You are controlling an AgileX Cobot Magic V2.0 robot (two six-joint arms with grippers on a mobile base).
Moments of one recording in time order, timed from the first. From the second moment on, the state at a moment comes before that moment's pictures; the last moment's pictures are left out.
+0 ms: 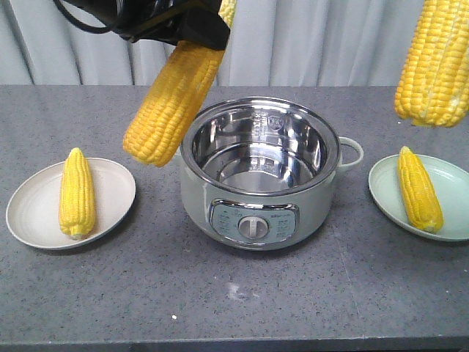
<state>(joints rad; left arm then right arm) -0.51 1.68 -2.12 -0.34 1.23 0.03 0.09 1.34 -2.05 0.40 1.29 -0.15</state>
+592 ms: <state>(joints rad) -0.51 1.68 -2.12 -0.34 1.24 0.03 0.09 1.34 -2.05 0.40 1.29 -0.15</state>
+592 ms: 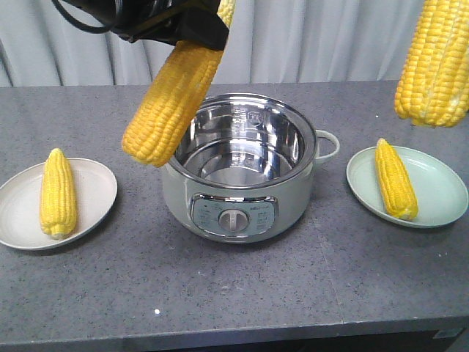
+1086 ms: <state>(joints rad) -0.51 1.68 -2.12 -0.34 1.24 0.03 0.09 1.34 -2.05 0.40 1.29 -0.15</state>
